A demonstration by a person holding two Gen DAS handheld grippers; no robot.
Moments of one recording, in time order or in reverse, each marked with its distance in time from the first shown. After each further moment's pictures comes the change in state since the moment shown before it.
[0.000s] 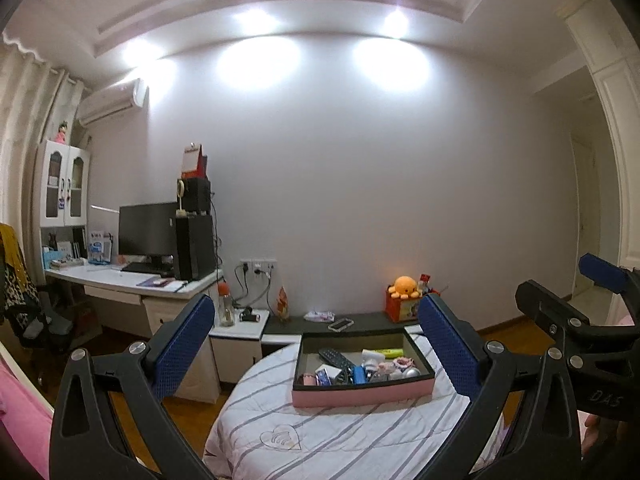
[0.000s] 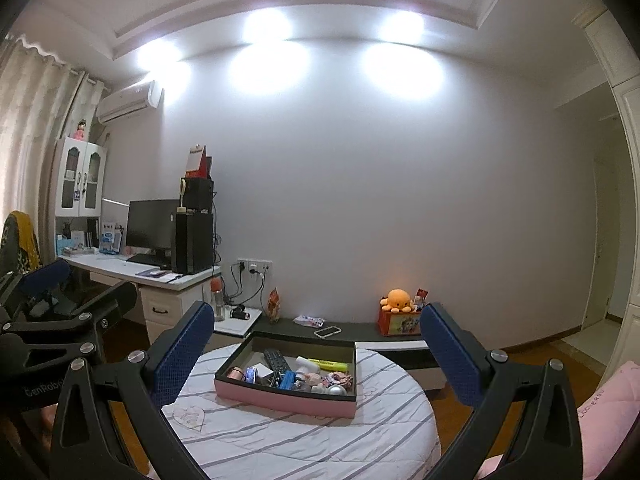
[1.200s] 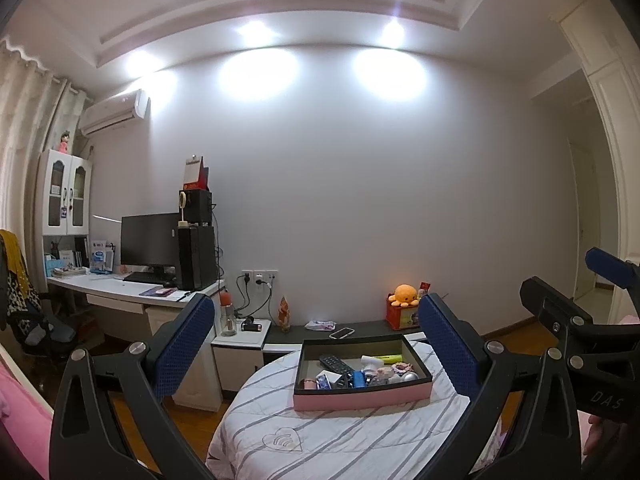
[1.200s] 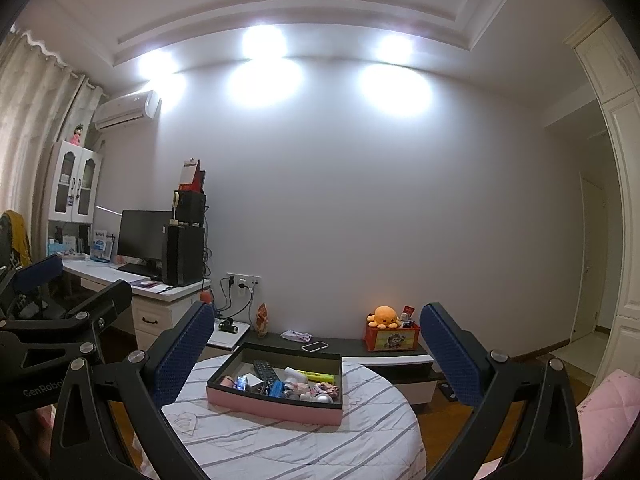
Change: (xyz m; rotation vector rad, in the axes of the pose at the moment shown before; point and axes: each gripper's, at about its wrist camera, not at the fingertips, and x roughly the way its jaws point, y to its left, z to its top) left arm -0.018 -0.004 -0.001 0.007 -0.041 -0.004; right arm -0.023 0.006 0.001 -0.024 -0.057 -0.044
